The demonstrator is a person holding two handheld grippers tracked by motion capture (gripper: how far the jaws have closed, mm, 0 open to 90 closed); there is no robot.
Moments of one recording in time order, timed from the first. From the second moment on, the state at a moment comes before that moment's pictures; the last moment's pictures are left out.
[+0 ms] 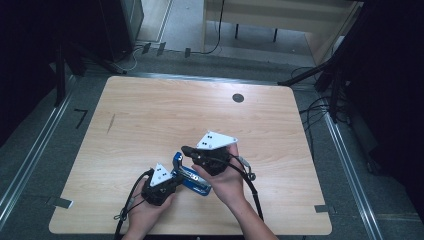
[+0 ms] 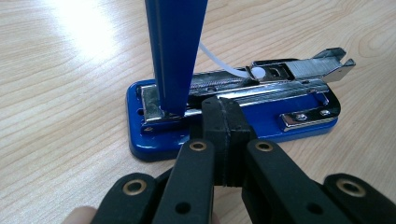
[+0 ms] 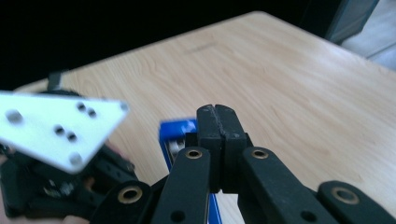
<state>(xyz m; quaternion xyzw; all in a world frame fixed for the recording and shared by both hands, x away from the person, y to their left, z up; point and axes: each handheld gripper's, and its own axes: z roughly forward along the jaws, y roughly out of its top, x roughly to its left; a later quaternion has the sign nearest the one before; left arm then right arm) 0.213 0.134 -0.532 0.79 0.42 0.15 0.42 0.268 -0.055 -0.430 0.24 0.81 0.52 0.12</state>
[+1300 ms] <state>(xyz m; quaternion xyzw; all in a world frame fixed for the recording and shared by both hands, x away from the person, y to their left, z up) 0.212 0.134 -0.532 0.80 0.41 0.15 0.42 0.268 -0.038 -0.428 0.21 0.82 0.51 0.13</state>
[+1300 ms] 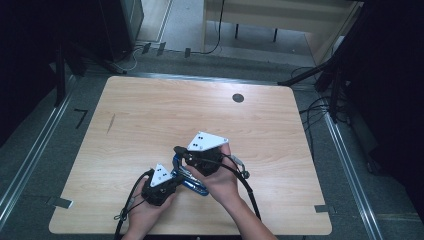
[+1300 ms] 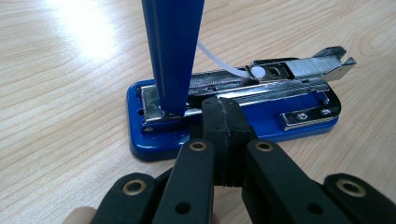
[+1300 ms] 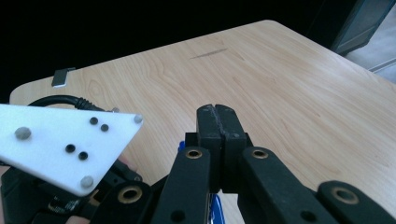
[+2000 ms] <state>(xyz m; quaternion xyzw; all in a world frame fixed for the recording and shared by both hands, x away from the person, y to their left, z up) 0.212 0.135 -0.532 0.80 0.41 0.15 0.41 0.257 -0.074 -0.455 0.24 0.83 0.48 0.12</state>
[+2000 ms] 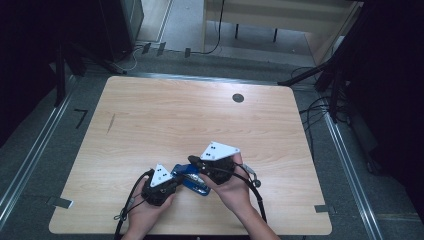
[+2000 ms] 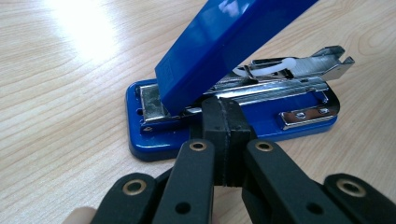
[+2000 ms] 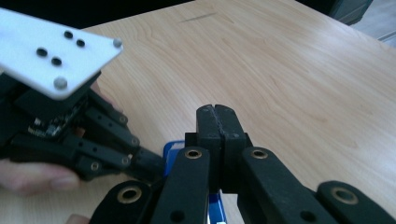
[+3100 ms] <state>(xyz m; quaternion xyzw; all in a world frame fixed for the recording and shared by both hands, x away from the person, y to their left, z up) 0.206 0.131 -0.532 0.82 0.37 0.14 0.41 0.219 -0.110 -0.503 0.26 0.85 0.44 0.13</state>
